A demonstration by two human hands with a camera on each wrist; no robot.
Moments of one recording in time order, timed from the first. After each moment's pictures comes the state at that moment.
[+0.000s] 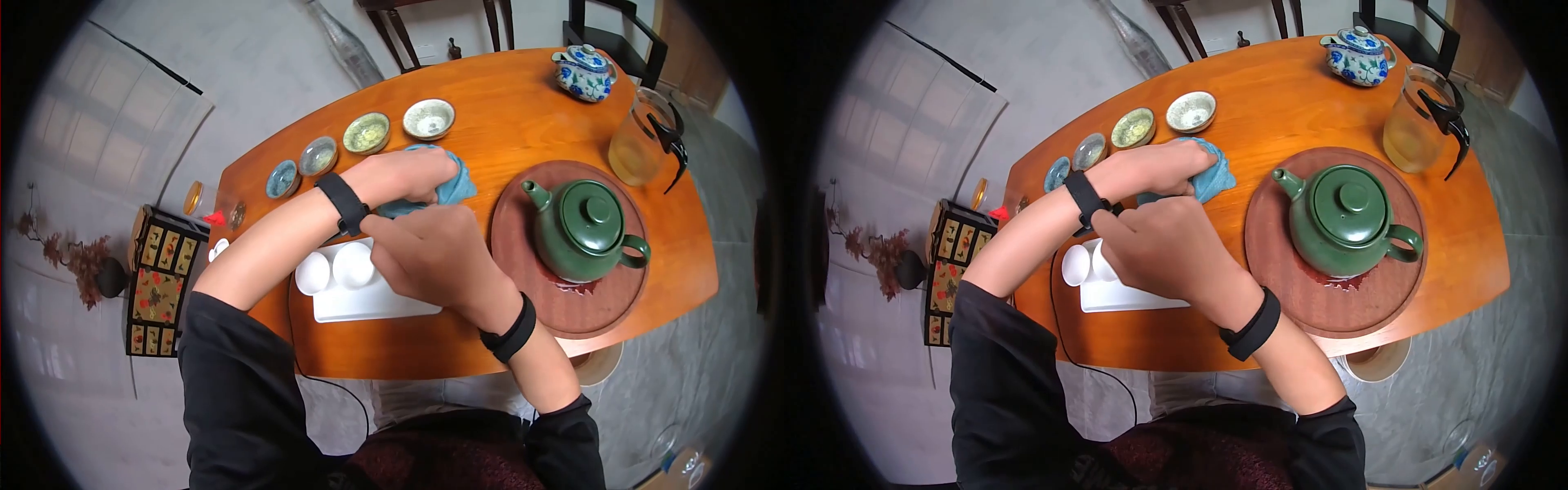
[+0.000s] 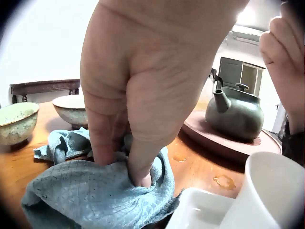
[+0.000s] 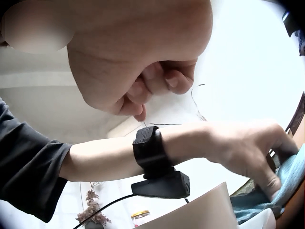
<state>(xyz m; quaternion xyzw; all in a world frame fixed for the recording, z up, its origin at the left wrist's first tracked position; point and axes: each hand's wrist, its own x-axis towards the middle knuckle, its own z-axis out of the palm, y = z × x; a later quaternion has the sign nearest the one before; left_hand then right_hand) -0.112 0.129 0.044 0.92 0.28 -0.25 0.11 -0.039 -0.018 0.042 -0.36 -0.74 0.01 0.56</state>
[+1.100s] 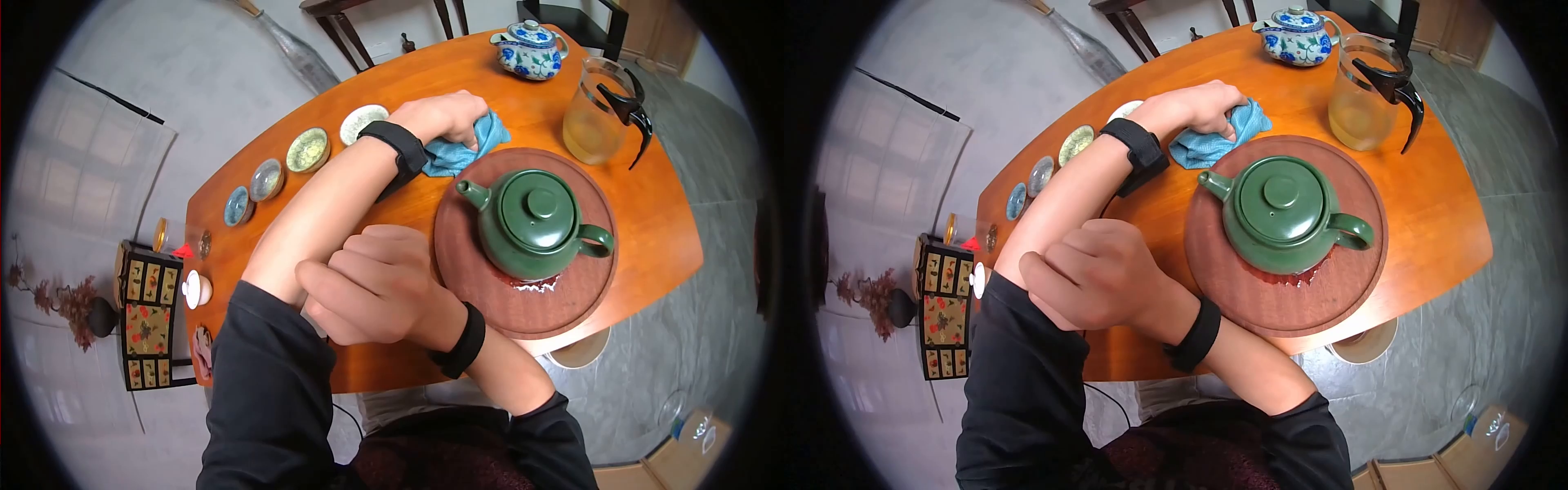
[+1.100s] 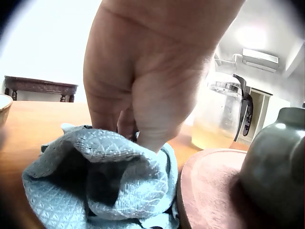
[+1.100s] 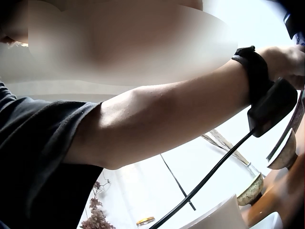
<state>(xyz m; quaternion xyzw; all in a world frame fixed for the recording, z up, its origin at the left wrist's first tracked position) 0.039 0.183 0.021 0.95 0.24 -0.17 0.11 -0.031 -0.021 0.047 -0.25 -0.62 -0.08 0.74</state>
